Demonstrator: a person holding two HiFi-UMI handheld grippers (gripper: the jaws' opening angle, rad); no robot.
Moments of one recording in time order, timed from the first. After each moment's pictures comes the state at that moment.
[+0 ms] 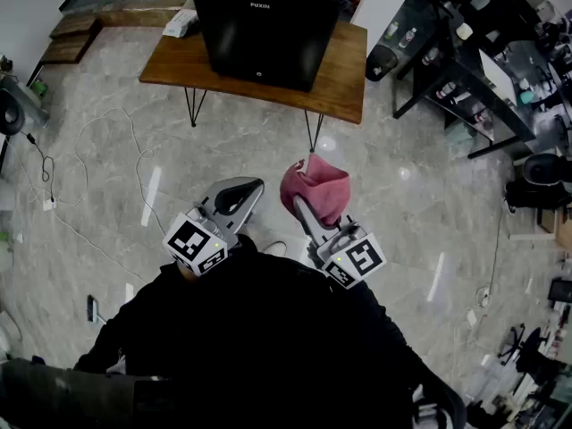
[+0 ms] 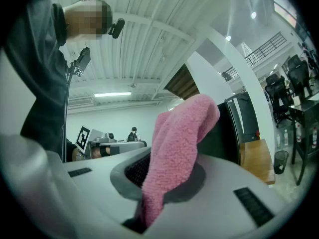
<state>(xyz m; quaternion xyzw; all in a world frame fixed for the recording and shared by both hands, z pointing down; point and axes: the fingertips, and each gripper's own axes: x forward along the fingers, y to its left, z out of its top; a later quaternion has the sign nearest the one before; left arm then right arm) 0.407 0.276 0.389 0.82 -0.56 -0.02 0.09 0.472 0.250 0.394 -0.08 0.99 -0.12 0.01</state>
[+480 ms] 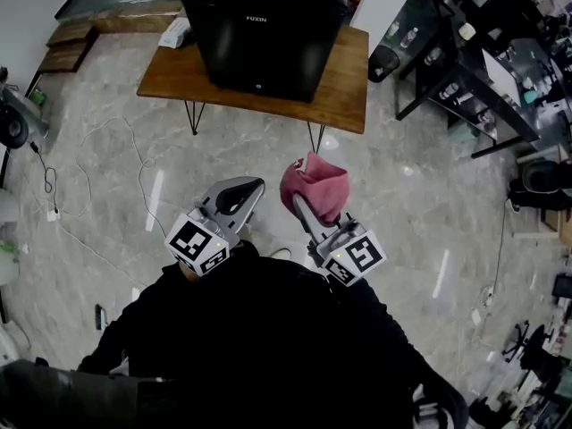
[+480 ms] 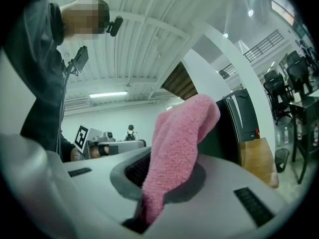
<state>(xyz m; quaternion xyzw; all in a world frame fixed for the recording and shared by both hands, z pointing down) 0.365 0.224 0.386 0.82 -0.56 -0.02 0.10 0.428 0.198 0.395 -0.09 0.99 -0.14 0.00</state>
